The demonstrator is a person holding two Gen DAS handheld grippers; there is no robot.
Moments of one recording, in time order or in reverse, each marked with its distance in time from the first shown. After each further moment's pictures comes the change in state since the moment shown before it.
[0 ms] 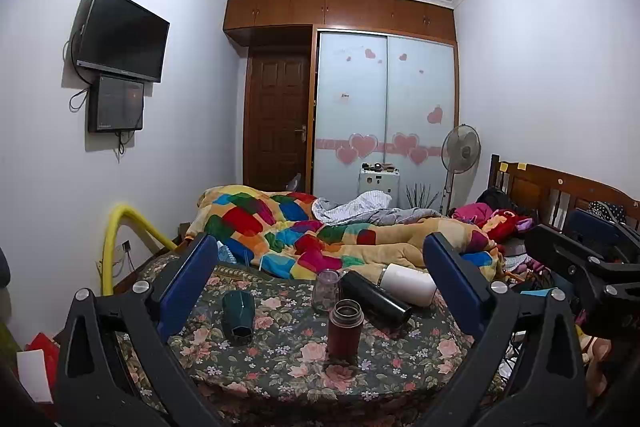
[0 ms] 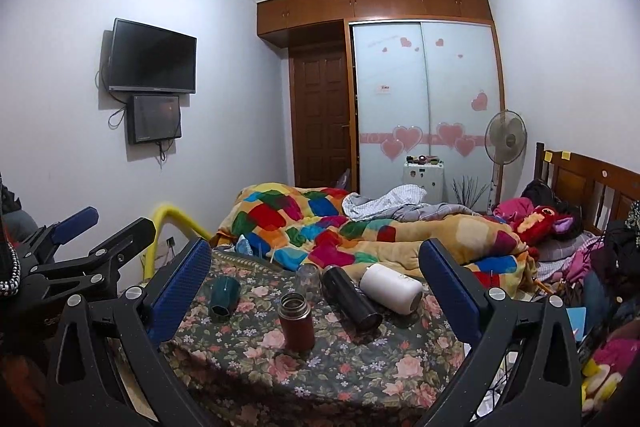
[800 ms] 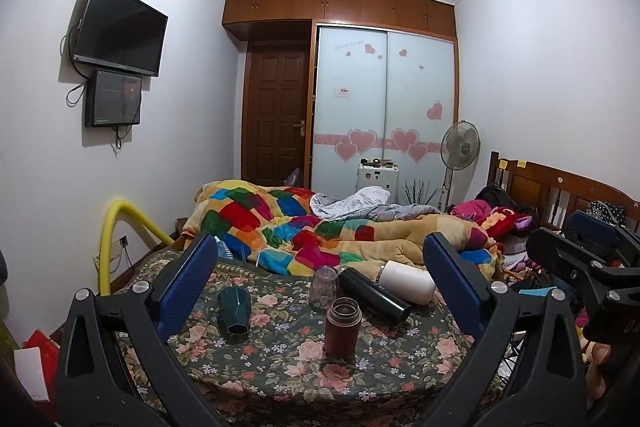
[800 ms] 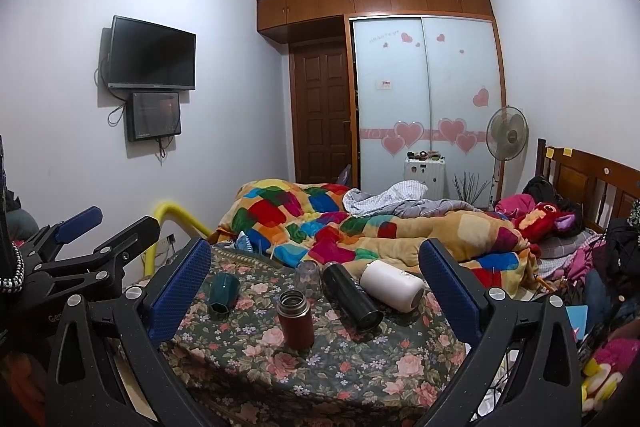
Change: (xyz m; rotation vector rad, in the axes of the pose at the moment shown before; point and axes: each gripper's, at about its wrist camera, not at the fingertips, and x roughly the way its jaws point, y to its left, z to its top) left arm 0.011 -0.002 -0.006 -0.003 0.016 -0.006; right arm -0.002 -0.001 -0.001 0.000 0.012 0.005
